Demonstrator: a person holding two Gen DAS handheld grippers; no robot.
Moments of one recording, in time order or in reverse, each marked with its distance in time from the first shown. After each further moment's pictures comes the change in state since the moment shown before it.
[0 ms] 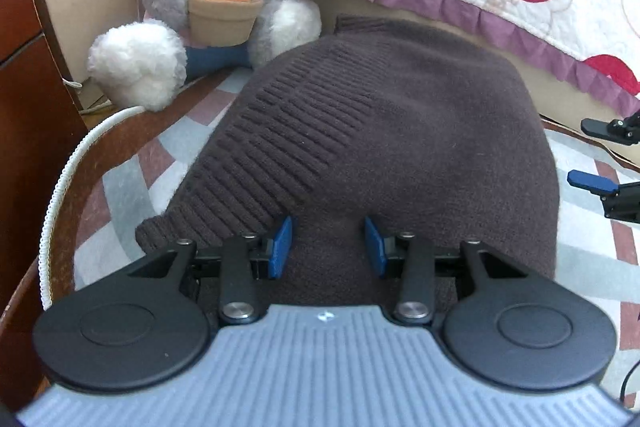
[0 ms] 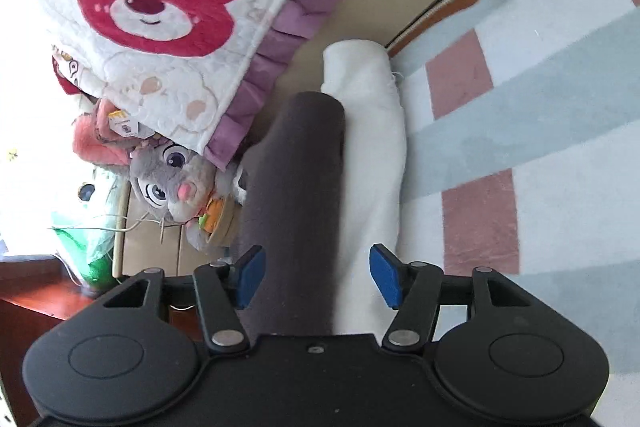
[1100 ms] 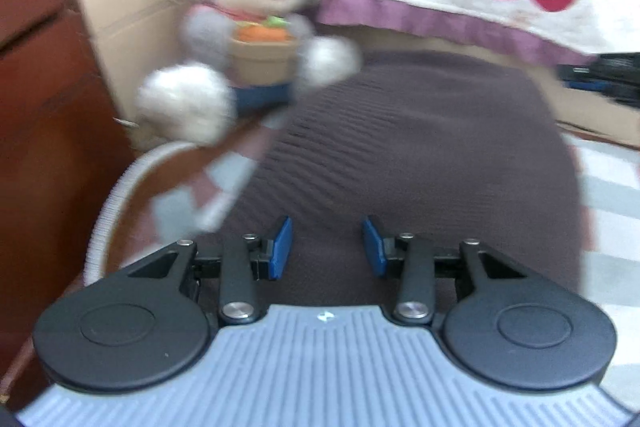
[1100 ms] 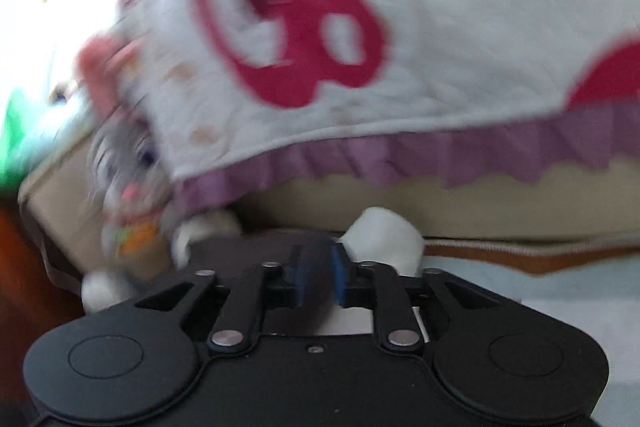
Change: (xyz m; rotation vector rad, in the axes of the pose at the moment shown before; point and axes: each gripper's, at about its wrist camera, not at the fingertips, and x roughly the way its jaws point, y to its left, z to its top) left arm -0.014 -0.017 -0.011 0.037 -0.120 0.237; right arm 0.043 0.074 0.023 -0.763 -0.217 -0.164
